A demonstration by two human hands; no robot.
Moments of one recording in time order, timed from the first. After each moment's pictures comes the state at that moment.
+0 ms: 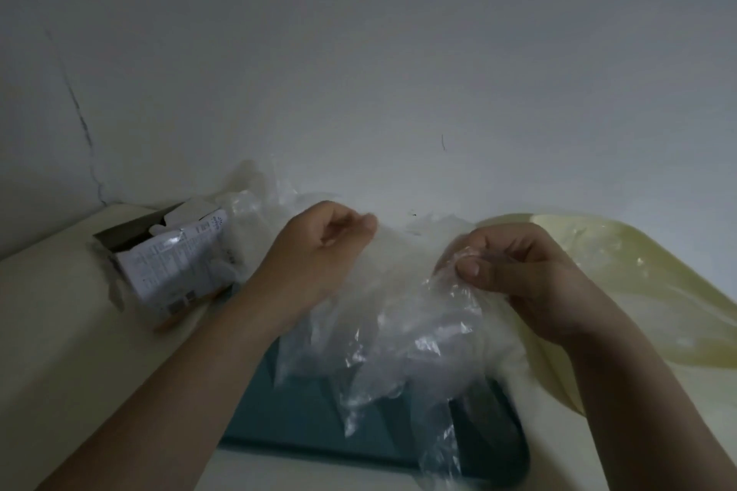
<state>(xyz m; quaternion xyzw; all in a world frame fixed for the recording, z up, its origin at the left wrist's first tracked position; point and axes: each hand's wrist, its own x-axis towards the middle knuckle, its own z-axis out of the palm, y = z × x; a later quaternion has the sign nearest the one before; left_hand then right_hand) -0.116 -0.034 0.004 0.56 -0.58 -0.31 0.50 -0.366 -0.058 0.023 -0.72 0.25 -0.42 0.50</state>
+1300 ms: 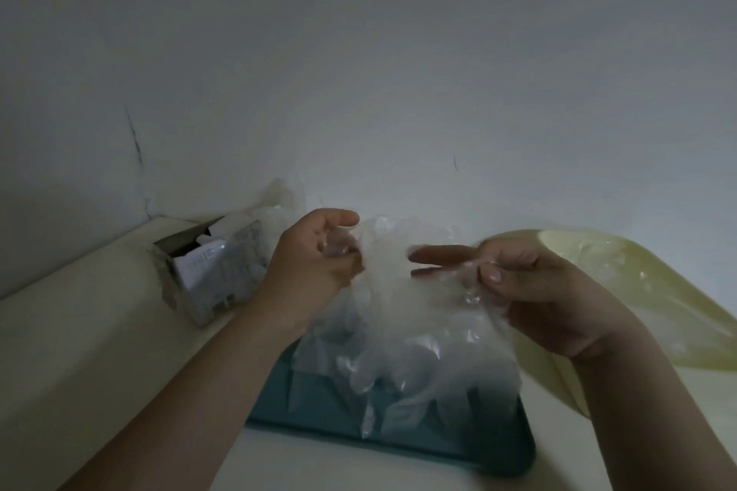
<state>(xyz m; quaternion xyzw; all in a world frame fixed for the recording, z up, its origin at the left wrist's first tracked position) -0.101 -0.012 0.007 0.52 -0.51 -0.35 0.59 -0.364 -0.037 0.035 -0.66 0.16 -0.34 0.66</state>
